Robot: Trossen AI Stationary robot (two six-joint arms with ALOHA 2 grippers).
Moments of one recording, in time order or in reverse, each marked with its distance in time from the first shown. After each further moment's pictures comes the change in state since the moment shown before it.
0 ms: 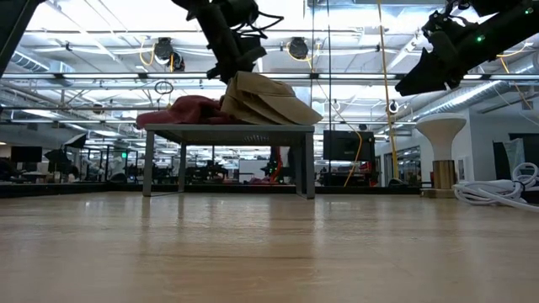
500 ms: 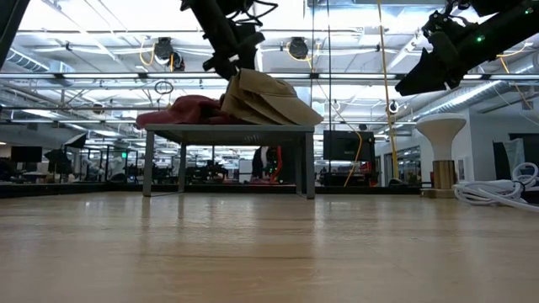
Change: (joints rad) left arm -0.010 -0.061 -0.001 0.003 0.008 -0.072; right arm 0.000 0.000 0.000 0.000 0.000 -0.001
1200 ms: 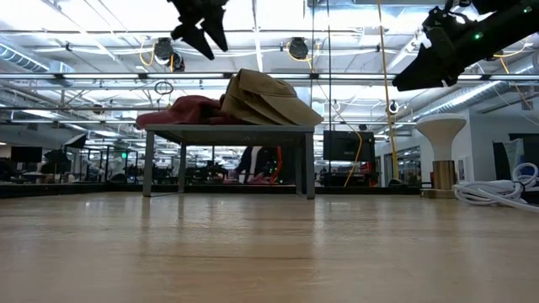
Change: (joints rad) left arm -0.009 -0.231 -0.013 -0.205 -0.001 -0.021; right arm 0.000 0.000 0.000 0.048 0.001 0.000
